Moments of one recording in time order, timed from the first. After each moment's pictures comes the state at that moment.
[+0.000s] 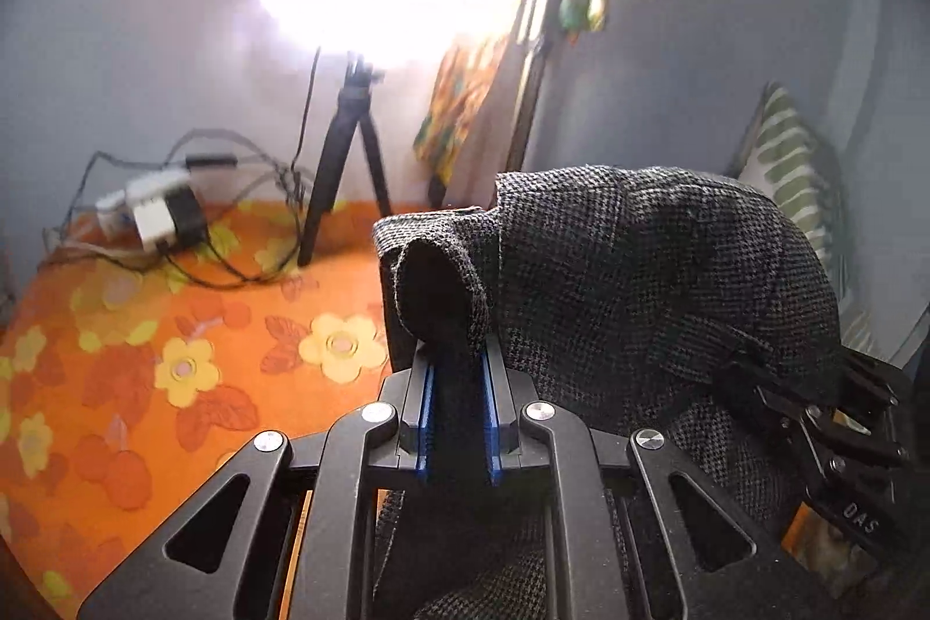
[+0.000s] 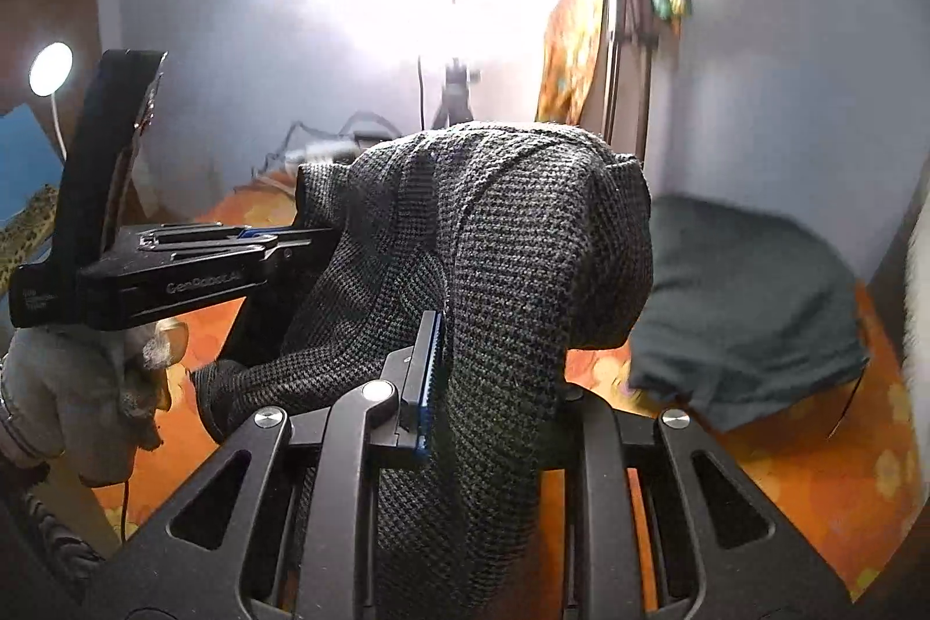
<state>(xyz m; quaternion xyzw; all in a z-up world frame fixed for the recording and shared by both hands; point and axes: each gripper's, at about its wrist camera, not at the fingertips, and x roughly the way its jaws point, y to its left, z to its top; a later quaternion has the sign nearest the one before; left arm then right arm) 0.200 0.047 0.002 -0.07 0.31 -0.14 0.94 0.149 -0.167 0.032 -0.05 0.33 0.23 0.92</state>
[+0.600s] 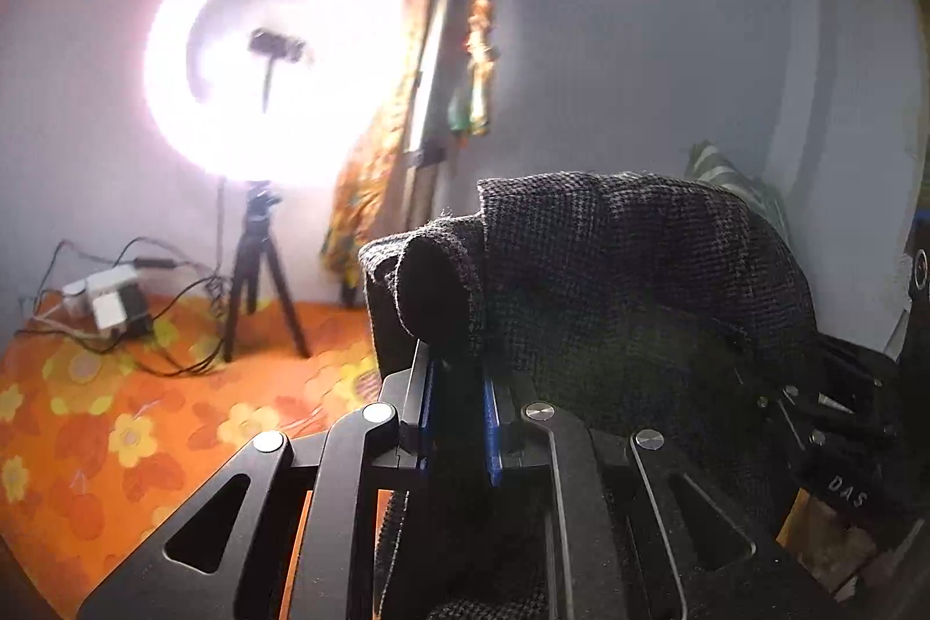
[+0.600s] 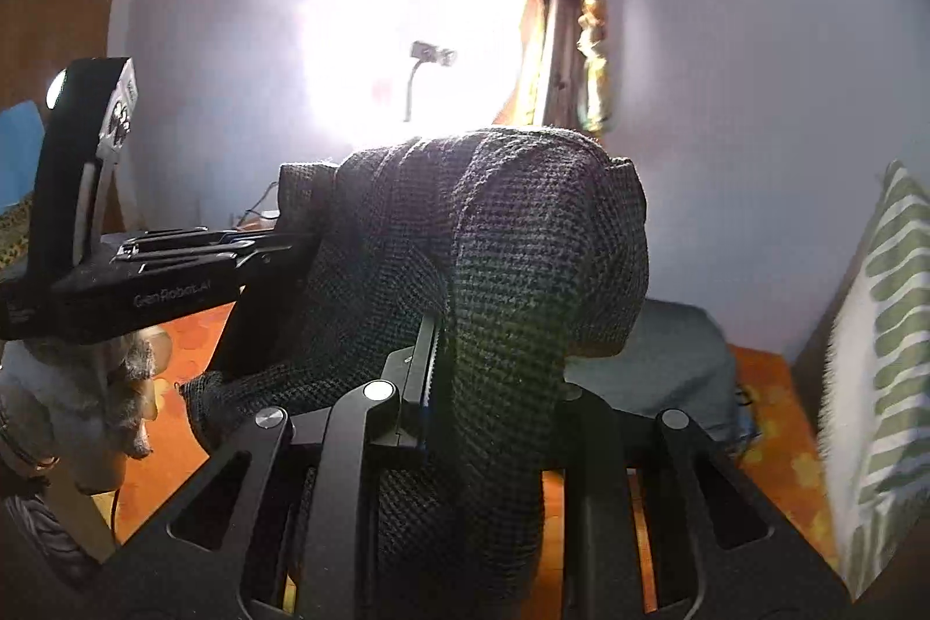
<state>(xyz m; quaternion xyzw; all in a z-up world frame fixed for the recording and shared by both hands) 0.173 -0.023 0.057 -0.08 0.21 -0.19 0.96 0.123 -0.234 0.107 -0.09 0.25 0.20 0.94</state>
